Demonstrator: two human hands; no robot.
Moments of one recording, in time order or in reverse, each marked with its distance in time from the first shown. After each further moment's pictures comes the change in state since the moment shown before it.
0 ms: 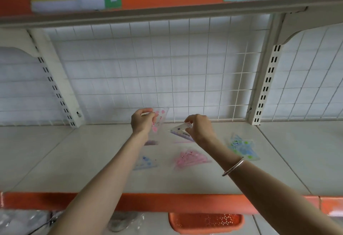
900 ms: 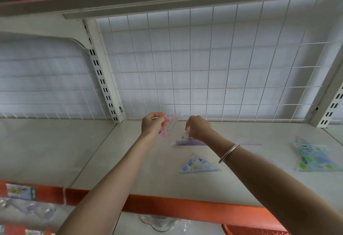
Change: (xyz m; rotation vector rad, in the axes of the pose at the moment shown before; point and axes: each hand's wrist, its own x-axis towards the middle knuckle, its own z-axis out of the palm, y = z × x) left_hand 0.083 -0.028 -0.128 0.069 -0.096 -0.073; right_hand 0.054 -0.122 0.127 -0.258 -0.325 -0.059
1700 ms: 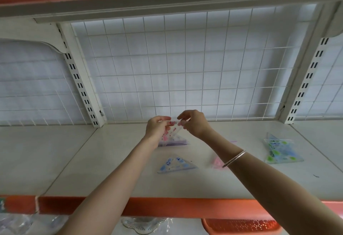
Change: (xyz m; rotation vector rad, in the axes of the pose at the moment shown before) left_hand -0.032 0.004 0.066 0.089 -0.150 0.027; right_hand -0.041 0.045 -0.038 0.525 0.201 -0.058
